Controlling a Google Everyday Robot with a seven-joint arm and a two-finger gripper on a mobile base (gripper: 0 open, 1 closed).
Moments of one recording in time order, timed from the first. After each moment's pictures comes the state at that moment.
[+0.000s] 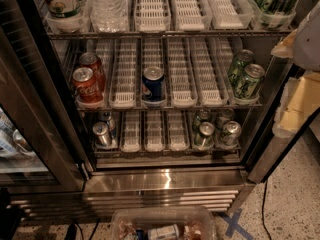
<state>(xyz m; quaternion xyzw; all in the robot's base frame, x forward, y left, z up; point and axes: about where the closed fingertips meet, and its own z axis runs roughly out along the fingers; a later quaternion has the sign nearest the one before) 0.438 -0.217 0.976 -0.60 0.78 -0.03 0.16</state>
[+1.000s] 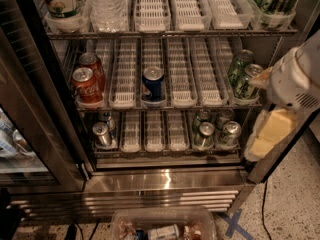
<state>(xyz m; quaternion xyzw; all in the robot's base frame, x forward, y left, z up) 0.439 -0.192 0.911 -0.60 0.78 0.02 0.19</state>
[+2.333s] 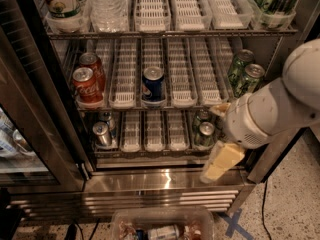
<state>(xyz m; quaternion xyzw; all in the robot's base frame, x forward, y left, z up) 0.440 -0.124 0.827 -0.60 0.75 0.10 0.25</state>
